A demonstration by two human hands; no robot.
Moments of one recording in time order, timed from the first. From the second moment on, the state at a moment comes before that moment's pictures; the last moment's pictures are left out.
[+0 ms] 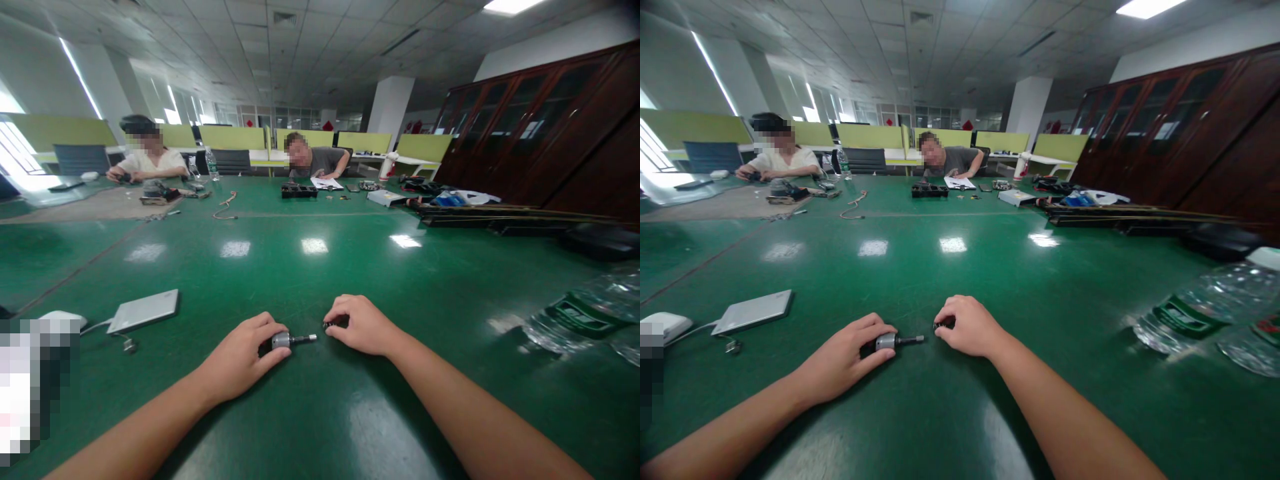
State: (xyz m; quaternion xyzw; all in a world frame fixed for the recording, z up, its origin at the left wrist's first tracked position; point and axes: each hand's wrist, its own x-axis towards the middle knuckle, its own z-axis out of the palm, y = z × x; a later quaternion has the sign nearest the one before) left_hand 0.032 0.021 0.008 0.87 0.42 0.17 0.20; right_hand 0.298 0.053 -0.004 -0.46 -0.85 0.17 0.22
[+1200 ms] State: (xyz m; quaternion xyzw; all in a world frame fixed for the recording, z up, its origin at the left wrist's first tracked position) left_hand 0.034 0.020 0.006 0.89 0.39 0.17 0.17; right_hand 0.255 0.029 -0.011 -0.37 -0.86 0.20 0.28
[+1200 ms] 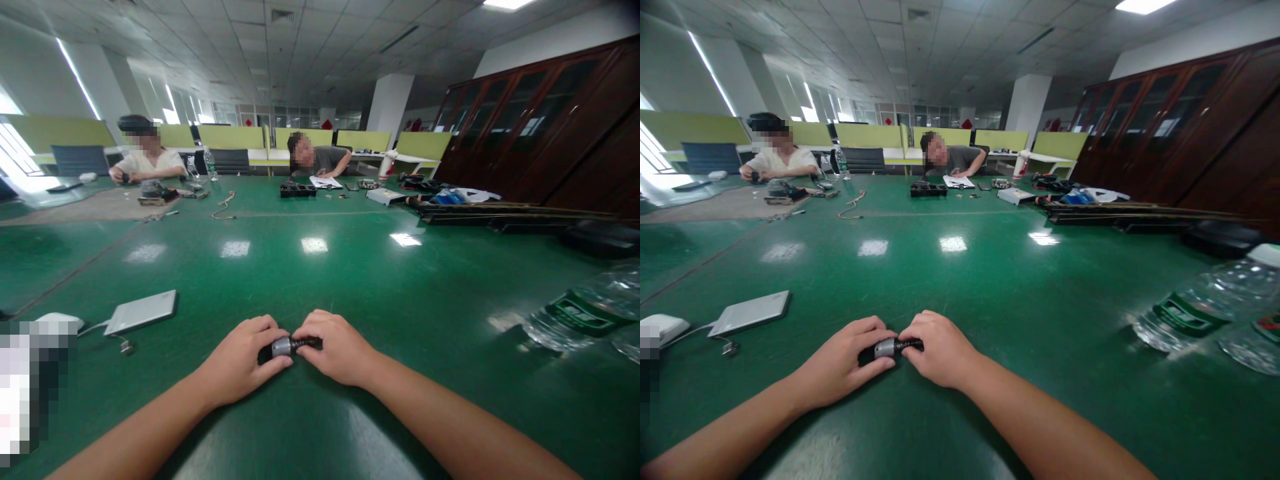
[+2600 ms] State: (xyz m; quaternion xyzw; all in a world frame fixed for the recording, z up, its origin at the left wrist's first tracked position) left_hand 0.033 0.020 0.005 0.89 0.40 0.15 0.18; right_hand 0.258 0.031 -0.010 -0.35 -0.89 0.17 0.24
